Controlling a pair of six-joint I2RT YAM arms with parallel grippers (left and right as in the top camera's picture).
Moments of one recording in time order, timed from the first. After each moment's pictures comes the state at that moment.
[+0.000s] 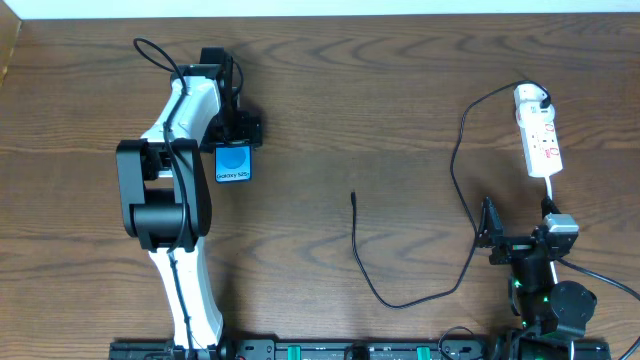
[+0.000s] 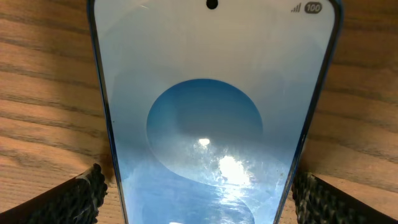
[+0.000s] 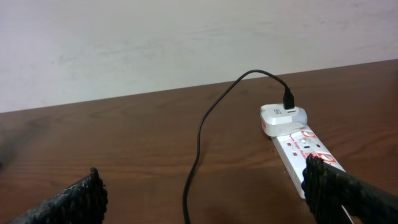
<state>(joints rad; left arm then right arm) -0.01 2.24 1.69 -1.00 -0.02 -0.11 -0.20 0.01 0.01 -0.05 -0.26 0.12</state>
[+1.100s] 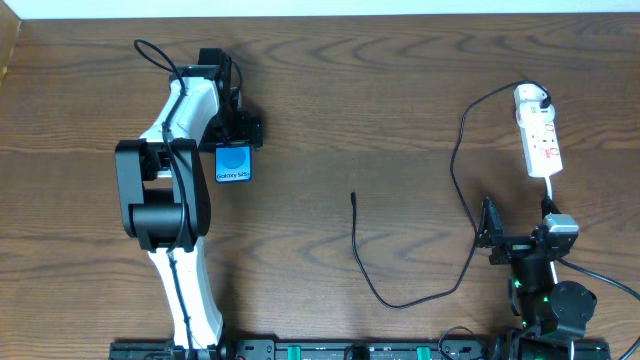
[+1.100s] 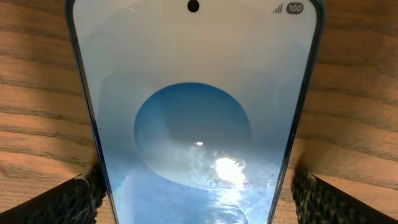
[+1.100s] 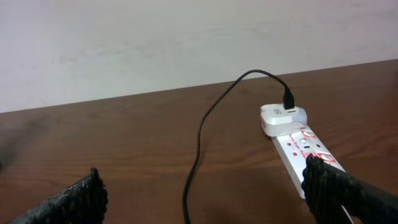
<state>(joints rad) -0.01 2.24 1.68 -0.98 0.02 -0.08 -0.20 0.01 0.01 -0.05 -0.26 0.12</state>
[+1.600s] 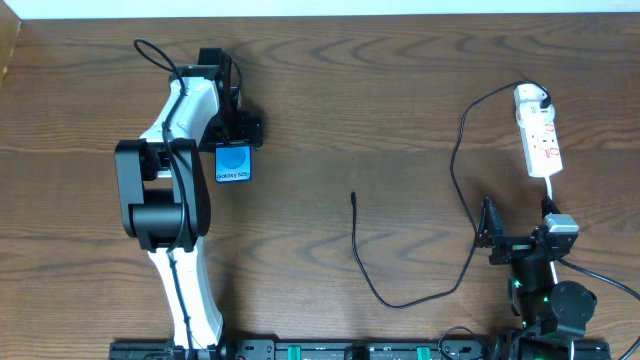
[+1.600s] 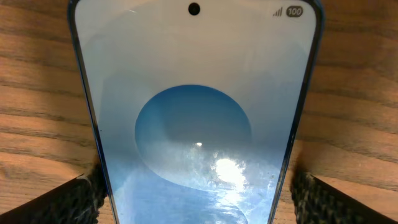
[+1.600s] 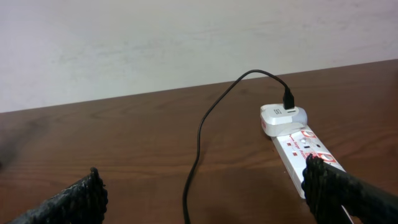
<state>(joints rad) -0.01 2.24 1.68 -0.98 0.02 -0.08 -0.20 0.01 0.01 -0.05 -0.26 0.12</state>
